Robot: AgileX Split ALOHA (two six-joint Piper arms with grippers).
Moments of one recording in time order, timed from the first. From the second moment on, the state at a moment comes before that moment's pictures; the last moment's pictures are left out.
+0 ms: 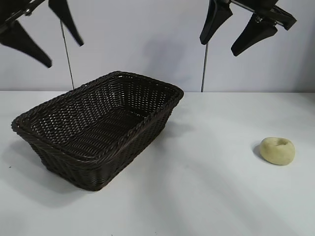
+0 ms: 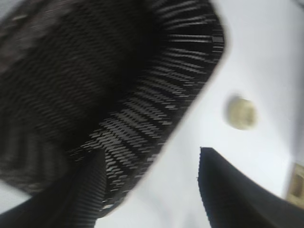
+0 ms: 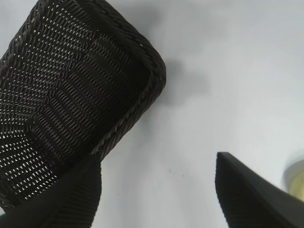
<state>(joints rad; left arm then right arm) -0.26 1.67 -1.40 -0.29 1.07 -0.49 0.20 1.82 -1.64 0.35 1.02 -0.08</state>
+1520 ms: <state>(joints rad) -0.39 1.50 -0.93 -0.23 0.67 -0.92 0.20 1.82 -1.64 0.35 1.02 -0.08</state>
